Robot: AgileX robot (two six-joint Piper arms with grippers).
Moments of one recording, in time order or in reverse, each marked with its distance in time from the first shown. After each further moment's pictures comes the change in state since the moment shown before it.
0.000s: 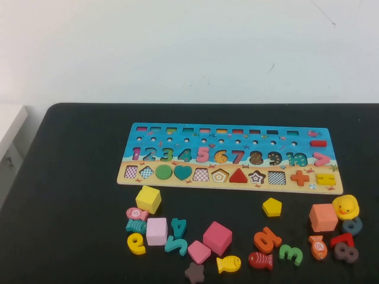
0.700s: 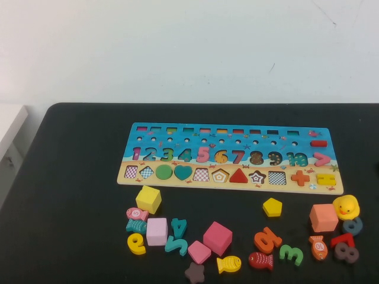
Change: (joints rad) right arm 0.061 0.929 -0.397 0.639 0.261 -0.811; left arm 0.000 0.000 0.000 0.000 0.000 0.000
